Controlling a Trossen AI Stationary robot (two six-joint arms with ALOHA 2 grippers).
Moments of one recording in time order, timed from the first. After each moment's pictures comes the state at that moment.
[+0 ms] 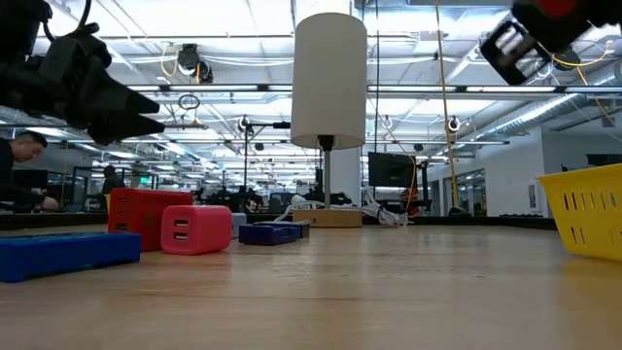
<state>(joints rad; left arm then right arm) -0.21 0.33 0.01 0.18 -0.47 -0.20 0.49 1.07 0.50 0.26 -0.11 0.47</state>
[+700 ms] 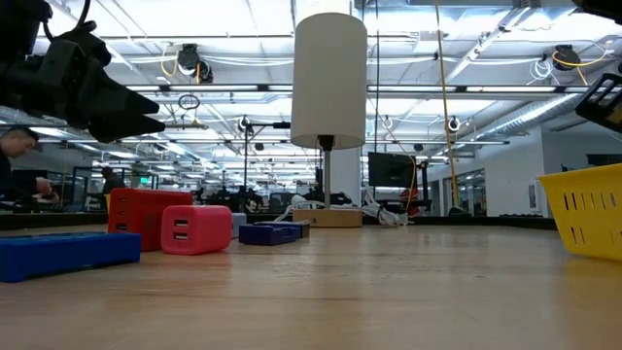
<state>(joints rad) -0.21 0.33 0.02 0.18 -0.47 -0.16 0.65 1.09 0.50 -0.02 -0.16 0.77</state>
